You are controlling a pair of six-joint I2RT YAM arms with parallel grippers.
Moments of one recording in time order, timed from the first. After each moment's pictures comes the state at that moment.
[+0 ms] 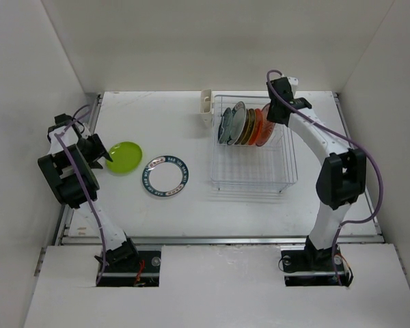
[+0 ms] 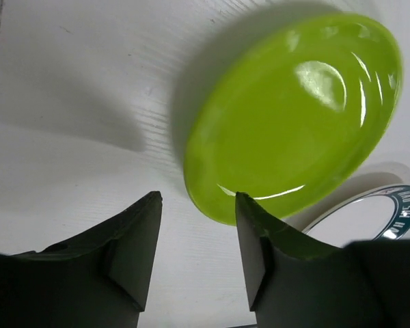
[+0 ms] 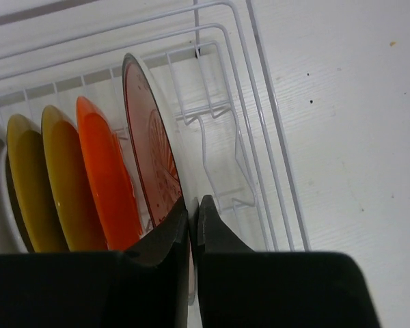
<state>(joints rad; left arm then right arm) 0.48 1.98 1.51 -0.88 0.30 -0.10 0.29 1.88 1.70 -0.63 0.44 0.45</state>
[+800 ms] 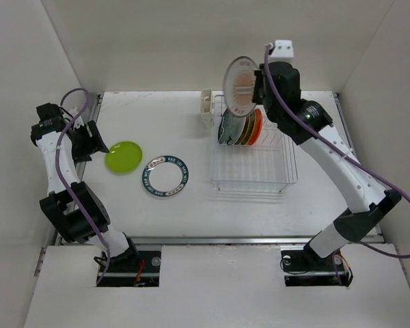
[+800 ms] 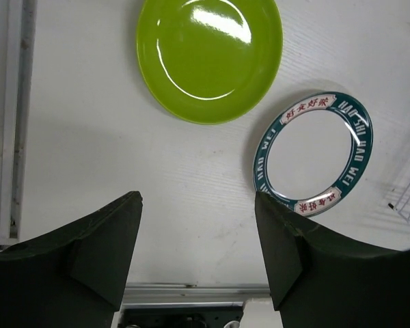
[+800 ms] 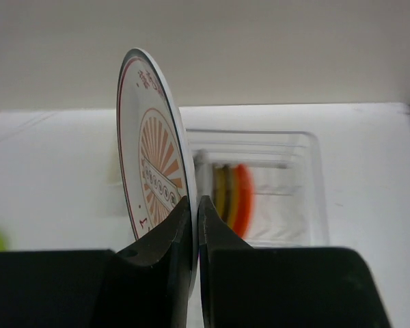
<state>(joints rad) 0.48 1.55 1.48 -1.04 0.33 0.04 0.63 1.56 1.91 -0.62 0.70 0.21</state>
